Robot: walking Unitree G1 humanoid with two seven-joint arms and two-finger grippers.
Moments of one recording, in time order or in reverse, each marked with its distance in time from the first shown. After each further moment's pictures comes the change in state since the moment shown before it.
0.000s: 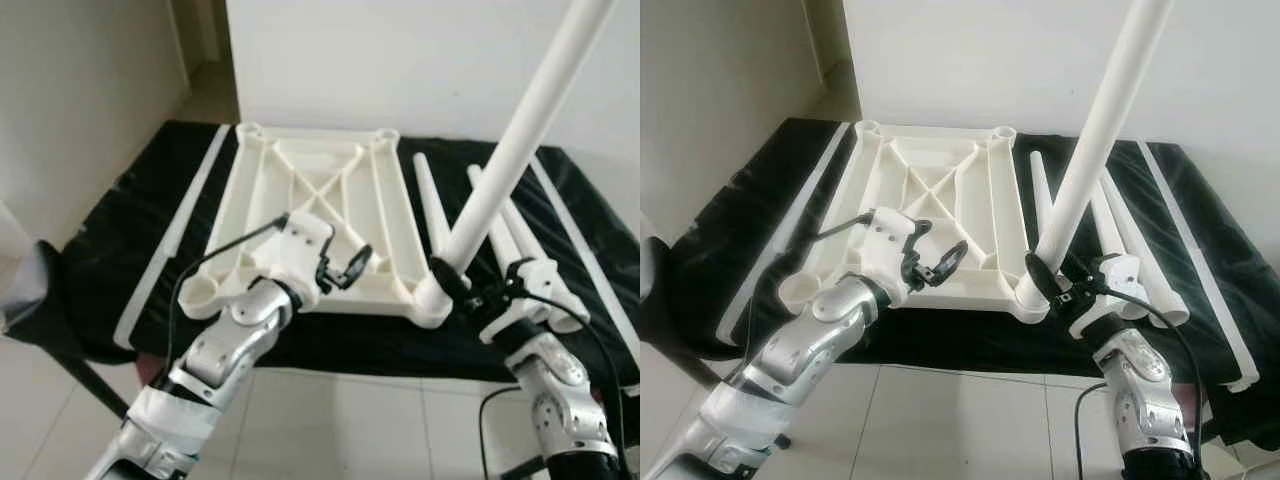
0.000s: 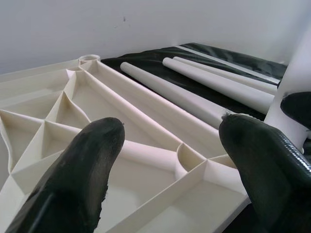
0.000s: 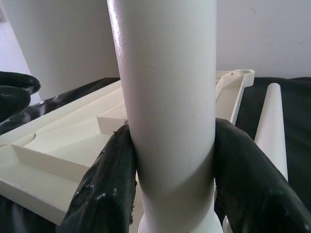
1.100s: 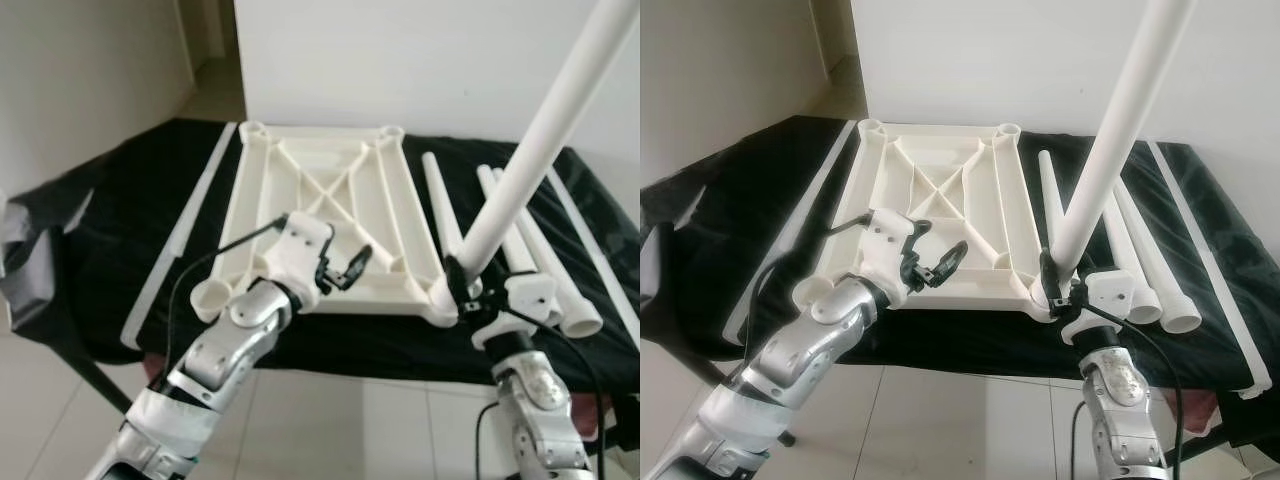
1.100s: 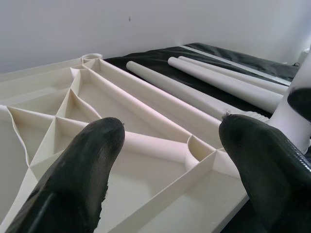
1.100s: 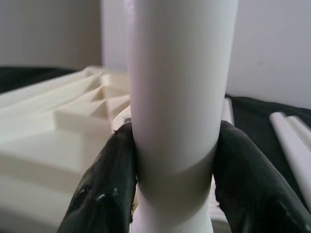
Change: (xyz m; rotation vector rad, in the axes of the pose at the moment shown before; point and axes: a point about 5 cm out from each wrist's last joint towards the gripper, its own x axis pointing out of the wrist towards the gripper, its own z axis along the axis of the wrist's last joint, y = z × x) left arm -0.001 -0.002 0.001 0.000 -0.008 -0.004; right arm -0.009 0.016 0.007 -0.233 -0.024 -0.122
